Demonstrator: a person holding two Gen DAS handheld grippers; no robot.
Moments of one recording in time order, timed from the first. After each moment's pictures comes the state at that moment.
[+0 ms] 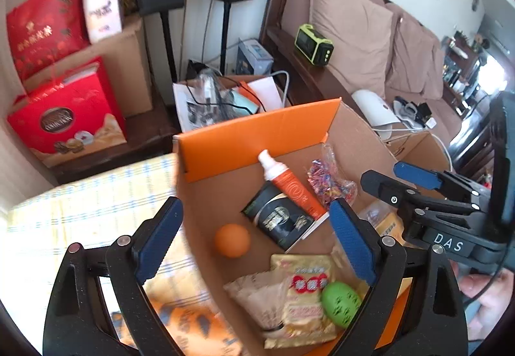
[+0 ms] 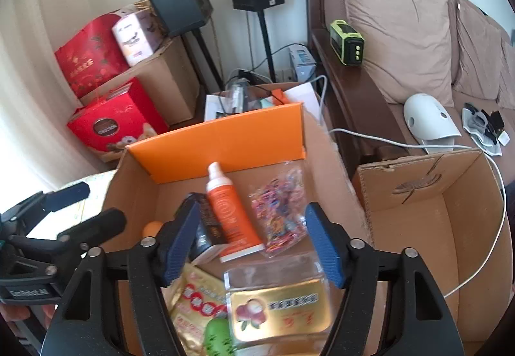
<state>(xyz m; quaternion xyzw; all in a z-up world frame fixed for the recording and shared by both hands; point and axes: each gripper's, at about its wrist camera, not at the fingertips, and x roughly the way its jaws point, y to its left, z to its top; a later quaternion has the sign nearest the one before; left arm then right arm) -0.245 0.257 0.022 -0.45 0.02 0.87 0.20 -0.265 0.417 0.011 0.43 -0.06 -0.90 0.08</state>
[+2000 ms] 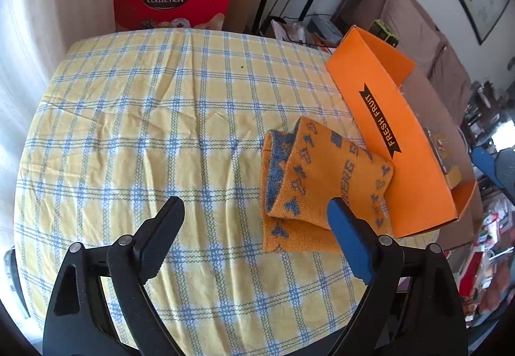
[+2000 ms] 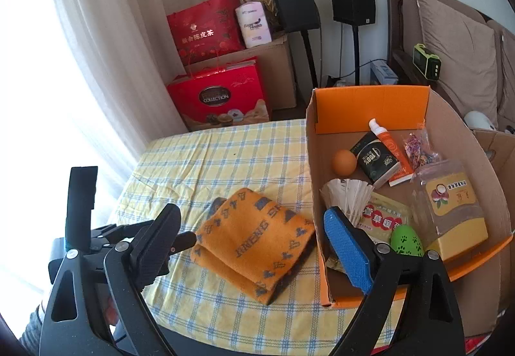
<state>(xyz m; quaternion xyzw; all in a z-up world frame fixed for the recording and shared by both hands) -0.130 0.044 -0.071 -0.51 -0.11 0.84 0.13 -0.109 0.246 0.020 0.38 -0.04 -0.90 0.20</state>
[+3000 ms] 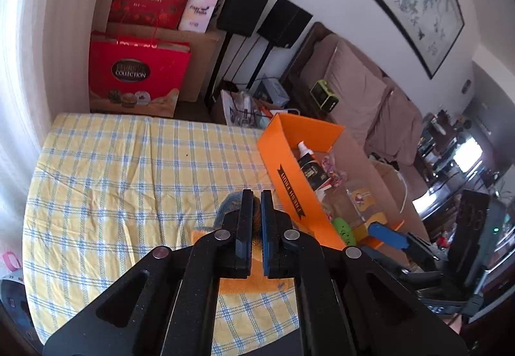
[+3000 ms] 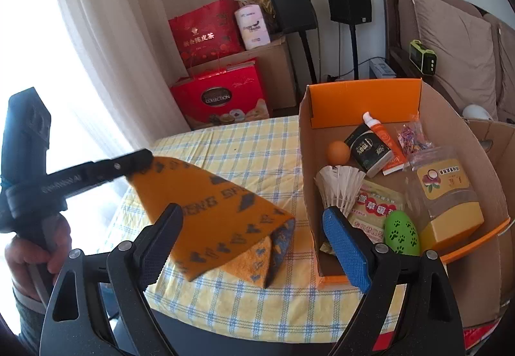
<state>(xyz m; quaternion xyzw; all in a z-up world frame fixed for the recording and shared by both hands) -0.106 0.026 0.053 -0.38 -0.16 0.89 0.21 -0.088 0.261 0.023 0.37 -0.05 -0.90 0.21</state>
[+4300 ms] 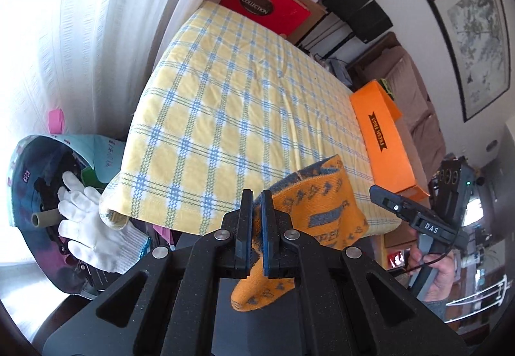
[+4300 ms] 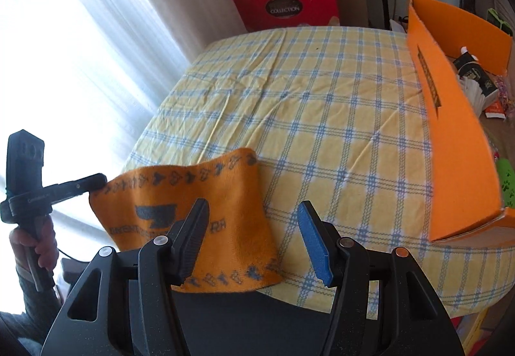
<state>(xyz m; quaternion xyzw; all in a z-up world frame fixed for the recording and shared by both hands) 0.015 -0.150 -0.079 -0.47 -0.29 0.83 0.10 -0.067 0.178 -0.072 0.50 0.01 -0.80 0.34</state>
